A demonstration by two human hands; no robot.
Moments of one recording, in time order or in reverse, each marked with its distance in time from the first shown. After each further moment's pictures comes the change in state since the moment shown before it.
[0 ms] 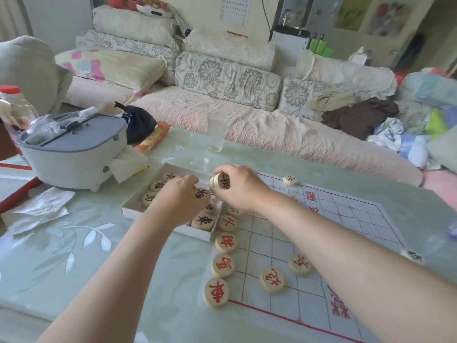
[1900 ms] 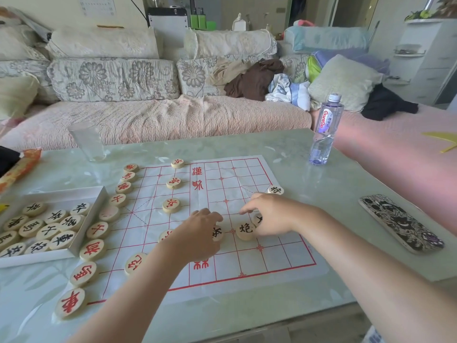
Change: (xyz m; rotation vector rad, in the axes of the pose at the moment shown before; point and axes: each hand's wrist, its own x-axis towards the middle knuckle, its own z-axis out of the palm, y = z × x) left_hand -0.102 0.250 0.153 0.179 -0.545 0.535; right_hand -0.280 0.238 -0.113 -0.104 -0.238 0.338
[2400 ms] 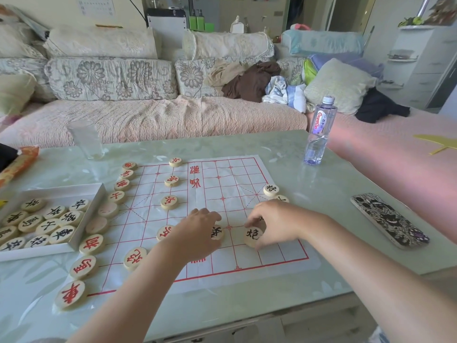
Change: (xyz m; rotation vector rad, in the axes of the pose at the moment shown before) left_hand -0.012 0.008 0.001 0.023 0.064 0.031; right_hand -0.034 -0.005 0.003 0.043 0.006 0.017
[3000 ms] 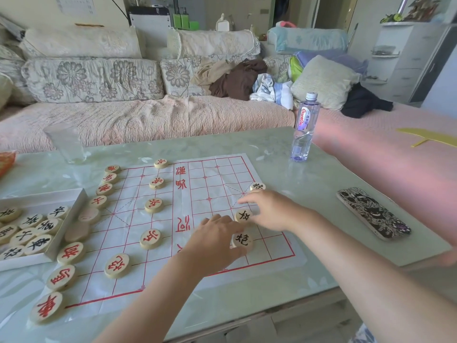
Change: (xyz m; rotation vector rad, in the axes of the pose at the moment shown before) left_hand 0.009 0.054 0.029 0.000 0.086 0.211; right_hand 0.014 0.037 0.004 0.047 0.173 0.066
